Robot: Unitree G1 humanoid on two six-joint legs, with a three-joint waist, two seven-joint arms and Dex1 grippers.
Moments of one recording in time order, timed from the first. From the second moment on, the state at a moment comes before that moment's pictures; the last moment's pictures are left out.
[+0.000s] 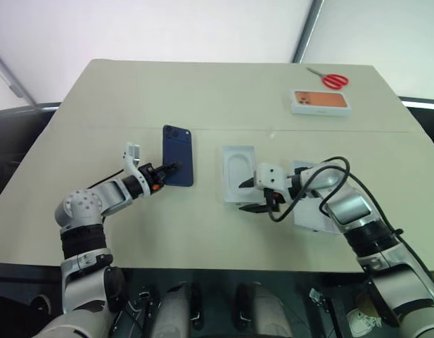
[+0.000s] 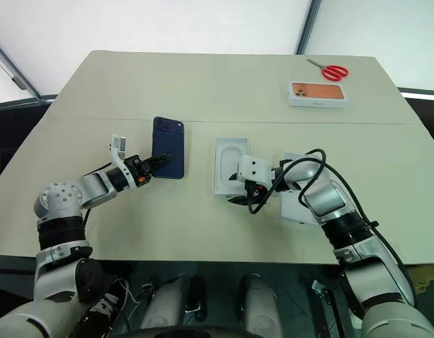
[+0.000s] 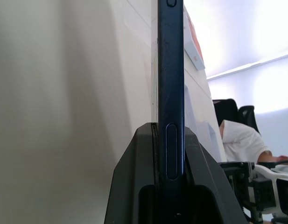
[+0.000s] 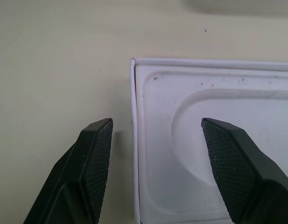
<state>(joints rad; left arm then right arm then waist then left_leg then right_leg) -0.59 0.29 0.50 0.25 -0.84 1.23 -0.44 -0.60 -0.61 0.32 0.14 0.02 0.23 1.22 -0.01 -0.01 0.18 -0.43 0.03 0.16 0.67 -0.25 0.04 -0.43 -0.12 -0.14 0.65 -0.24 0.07</state>
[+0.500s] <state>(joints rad) -0.58 0.29 0.48 0.25 -0.84 1.23 -0.44 -0.60 -0.59 0.33 0.16 0.00 0.20 1.20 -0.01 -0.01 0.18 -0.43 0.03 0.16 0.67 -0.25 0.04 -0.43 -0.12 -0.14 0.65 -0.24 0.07</state>
